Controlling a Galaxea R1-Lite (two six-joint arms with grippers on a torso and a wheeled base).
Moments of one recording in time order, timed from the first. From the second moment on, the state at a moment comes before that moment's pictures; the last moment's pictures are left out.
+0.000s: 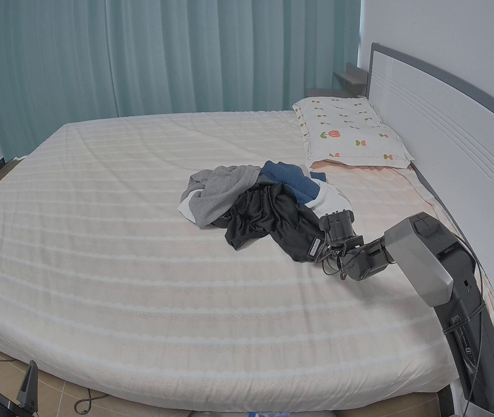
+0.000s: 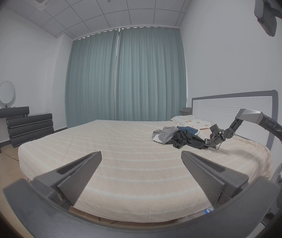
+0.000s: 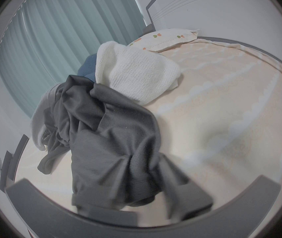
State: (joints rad) left arm 0.00 0.02 -0.02 0.00 0.02 -0.01; right arm 0.35 2.74 -1.78 -0.34 -0.26 0.63
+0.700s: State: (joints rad) left arm 0.00 0.02 -0.02 0.00 0.02 -0.01; right arm 0.34 2.45 -1.28 -0.66 0.01 0.78
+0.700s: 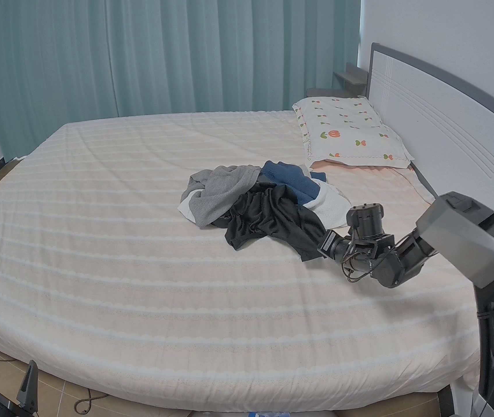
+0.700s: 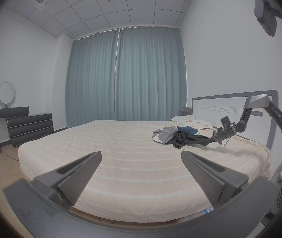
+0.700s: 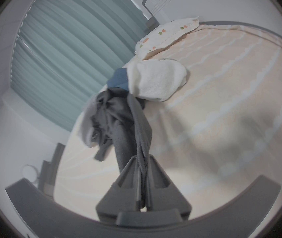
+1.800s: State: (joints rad) left arm 0.01 0.02 -0.02 0.00 0.02 -0.03; right arm 0.54 1.61 -0.63 -1.14 0.21 0.86
